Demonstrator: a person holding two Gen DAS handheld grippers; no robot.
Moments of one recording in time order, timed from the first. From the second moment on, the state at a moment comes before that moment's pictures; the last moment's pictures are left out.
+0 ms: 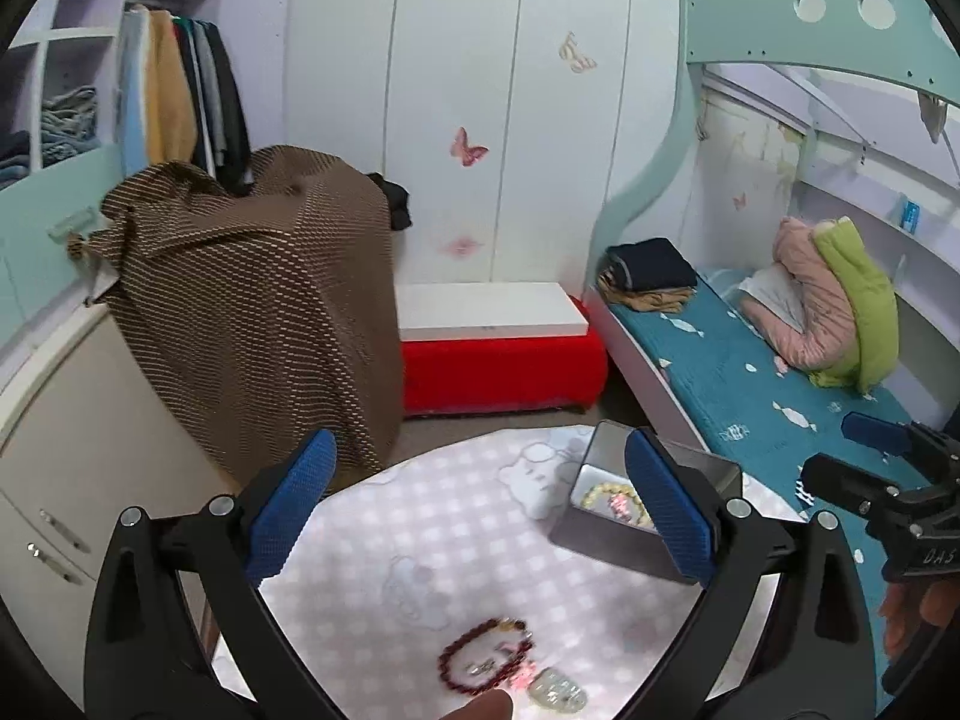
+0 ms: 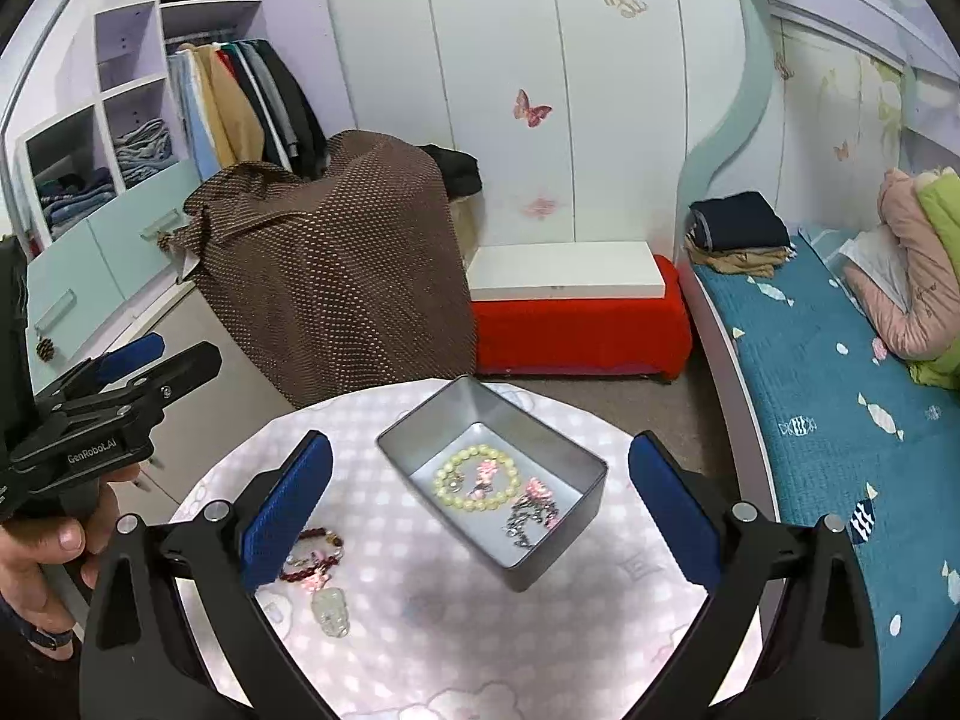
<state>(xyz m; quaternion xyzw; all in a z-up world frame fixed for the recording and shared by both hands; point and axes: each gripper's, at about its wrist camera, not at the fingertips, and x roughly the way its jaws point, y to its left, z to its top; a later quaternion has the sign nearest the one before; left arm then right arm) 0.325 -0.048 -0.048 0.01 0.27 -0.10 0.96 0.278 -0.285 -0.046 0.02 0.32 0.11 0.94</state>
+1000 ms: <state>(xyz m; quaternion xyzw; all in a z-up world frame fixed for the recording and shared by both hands) 0.235 0.017 -0.141 0.02 0.35 -0.02 0.94 0.251 -0.182 -0.177 -0.08 0.43 0.17 0.88</state>
